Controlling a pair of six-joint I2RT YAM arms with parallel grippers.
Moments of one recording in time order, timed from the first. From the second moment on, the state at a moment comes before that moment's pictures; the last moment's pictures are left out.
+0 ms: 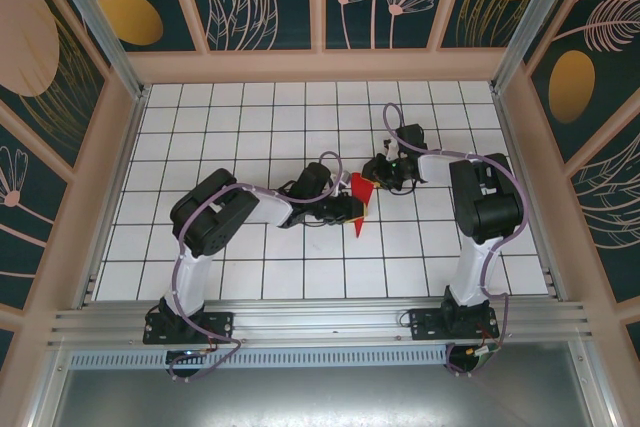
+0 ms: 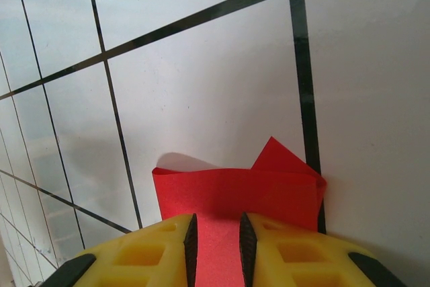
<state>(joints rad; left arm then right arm) -0.78 2.09 1.01 0.46 0.65 -1.01 0.26 1.92 1.05 -0.17 -0.54 0.59</state>
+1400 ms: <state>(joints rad) -0.84 2.12 1.25 -0.03 0.49 -0.84 0.27 1.71 0.79 0.00 -0.61 0.59</state>
